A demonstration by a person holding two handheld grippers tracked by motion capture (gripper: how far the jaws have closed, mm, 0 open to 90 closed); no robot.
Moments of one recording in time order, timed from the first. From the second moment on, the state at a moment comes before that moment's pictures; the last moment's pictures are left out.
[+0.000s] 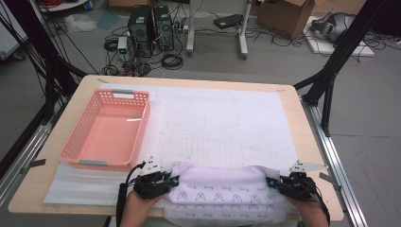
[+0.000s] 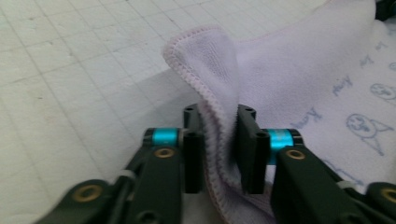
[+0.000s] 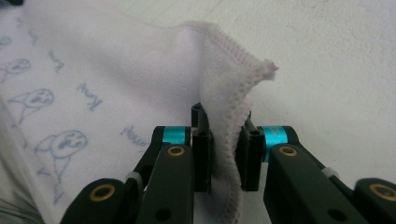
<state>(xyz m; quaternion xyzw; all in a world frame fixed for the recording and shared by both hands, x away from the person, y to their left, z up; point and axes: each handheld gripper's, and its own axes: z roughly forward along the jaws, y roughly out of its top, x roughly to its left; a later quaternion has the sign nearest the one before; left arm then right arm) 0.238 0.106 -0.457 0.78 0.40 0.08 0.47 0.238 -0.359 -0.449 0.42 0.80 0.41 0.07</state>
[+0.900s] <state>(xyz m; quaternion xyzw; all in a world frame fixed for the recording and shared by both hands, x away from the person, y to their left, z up) 0.265 0.108 -0.436 0.74 0.42 0.09 0.52 0.242 -0.366 -0.440 0.43 0.77 0.45 0.13</state>
